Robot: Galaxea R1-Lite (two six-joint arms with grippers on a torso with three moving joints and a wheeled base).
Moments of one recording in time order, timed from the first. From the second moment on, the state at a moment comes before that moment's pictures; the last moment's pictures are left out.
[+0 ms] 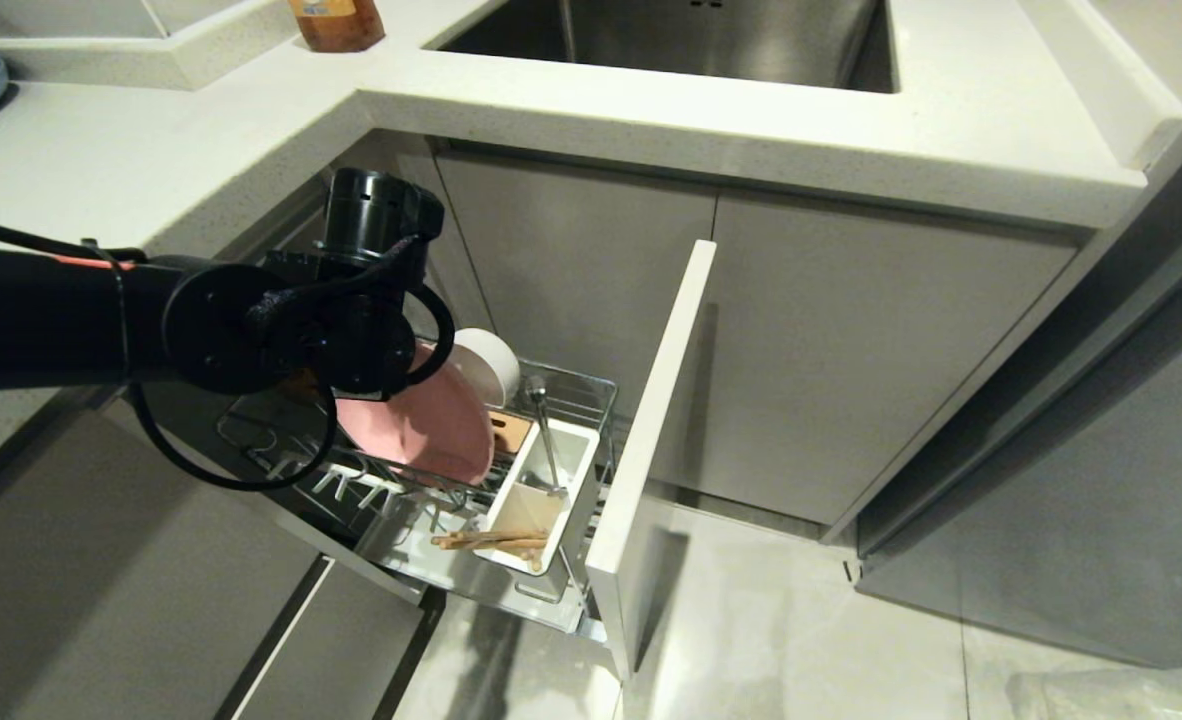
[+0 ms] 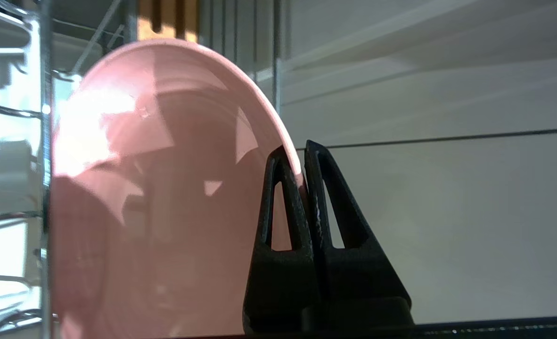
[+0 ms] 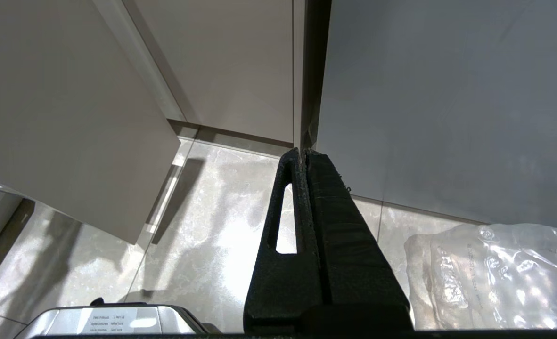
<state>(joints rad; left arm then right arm) -0.44 1.85 -1.41 0.09 0.90 -1.55 0.00 0.00 0.00 0.00 -0.02 0.04</state>
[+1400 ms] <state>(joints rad) -0.41 1.86 -1.40 0.13 0.89 -1.55 0.00 0.00 0.00 0.00 -0.02 0.04</state>
